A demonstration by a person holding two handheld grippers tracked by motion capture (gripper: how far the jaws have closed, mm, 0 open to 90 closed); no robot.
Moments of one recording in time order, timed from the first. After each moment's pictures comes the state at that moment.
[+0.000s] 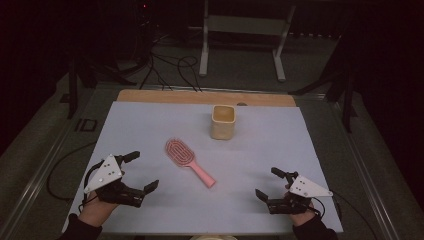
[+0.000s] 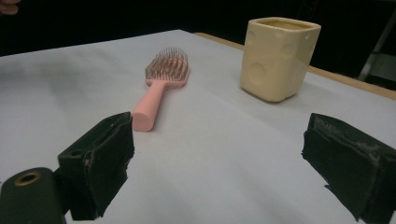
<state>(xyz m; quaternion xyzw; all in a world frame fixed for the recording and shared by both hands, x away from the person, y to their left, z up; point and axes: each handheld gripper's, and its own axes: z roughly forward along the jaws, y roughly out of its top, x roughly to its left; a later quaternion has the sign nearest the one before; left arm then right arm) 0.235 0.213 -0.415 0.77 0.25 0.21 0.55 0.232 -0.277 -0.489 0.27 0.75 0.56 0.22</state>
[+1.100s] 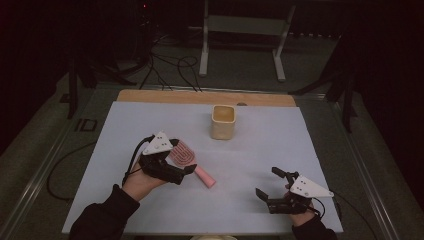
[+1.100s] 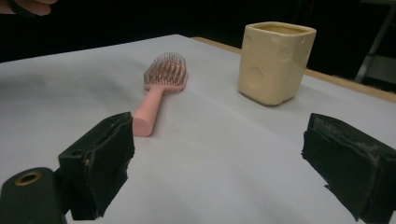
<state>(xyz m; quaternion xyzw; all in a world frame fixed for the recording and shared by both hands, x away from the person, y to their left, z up) 0.295 0.122 -0.405 0.83 0.27 0.13 0.48 0.231 -0.277 -0.488 0.28 0.74 0.57 0.22</state>
